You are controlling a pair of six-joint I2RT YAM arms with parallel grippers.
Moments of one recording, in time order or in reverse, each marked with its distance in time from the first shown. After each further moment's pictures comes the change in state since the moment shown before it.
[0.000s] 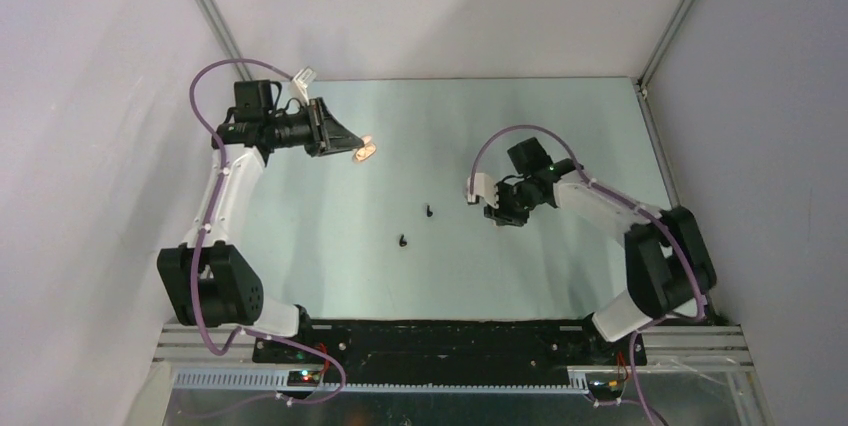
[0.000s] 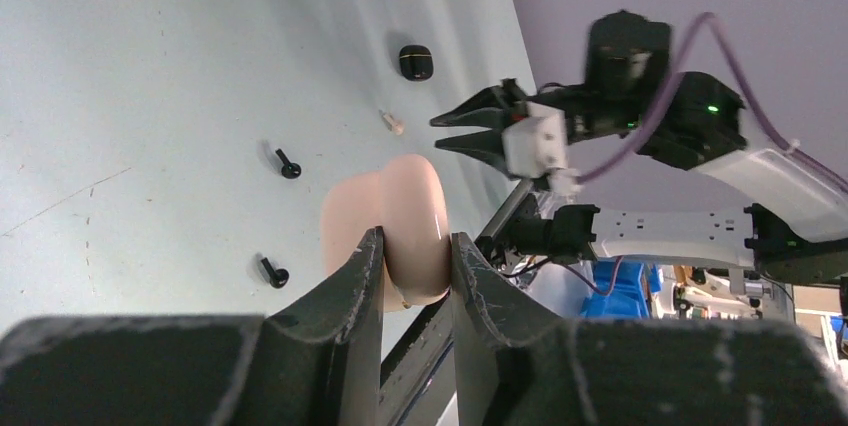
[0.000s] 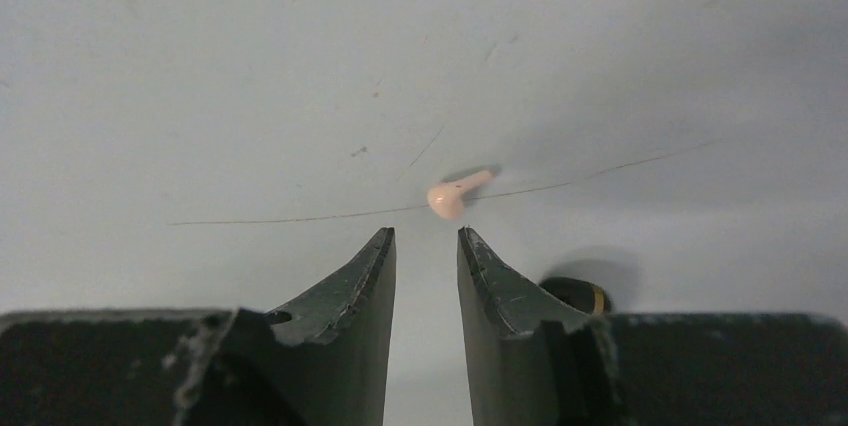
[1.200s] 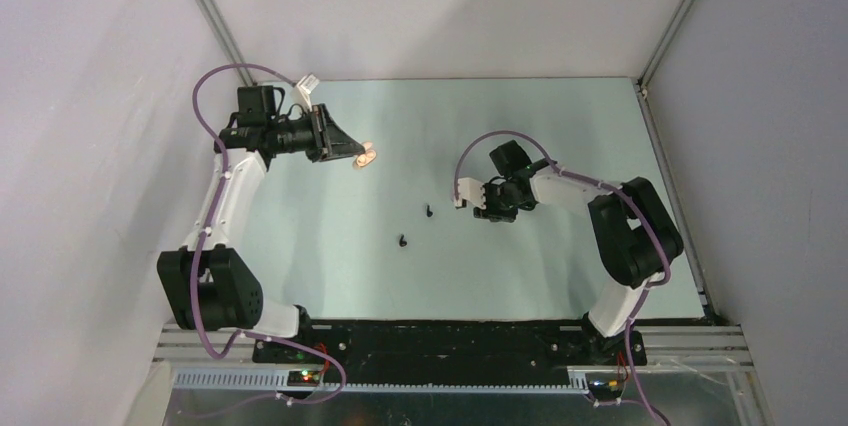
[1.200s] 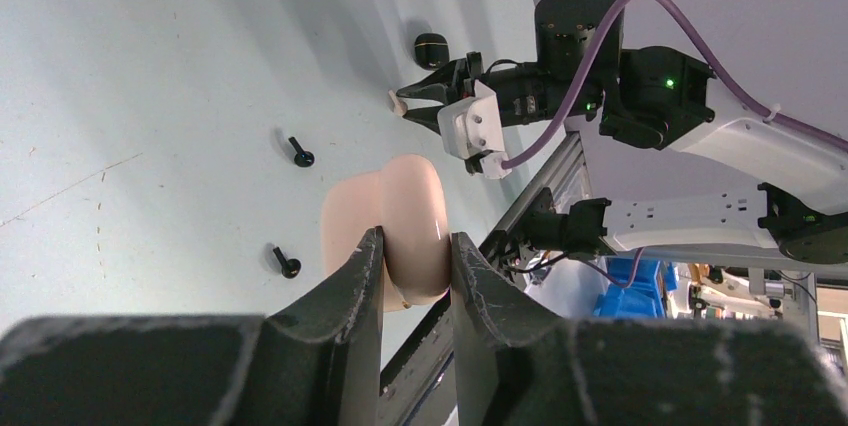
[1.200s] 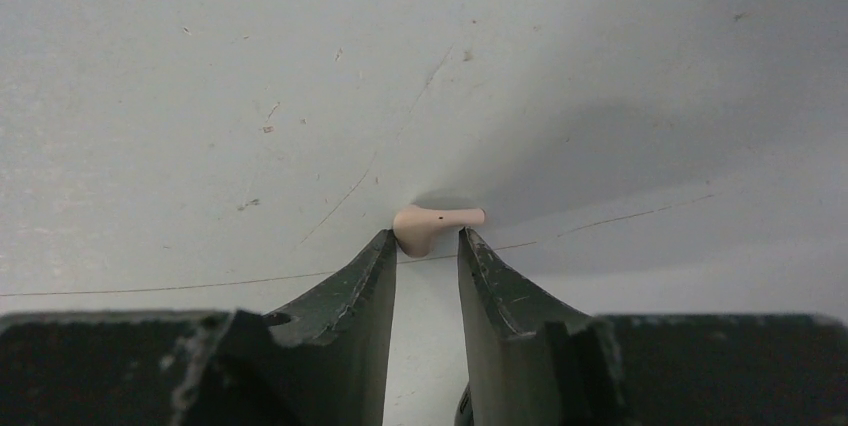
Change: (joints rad) left arm -0.008 -0.020 -0.043 -0.004 -0.032 0.031; right arm 0.033 0.276 0.026 0.151 0.139 -0.069
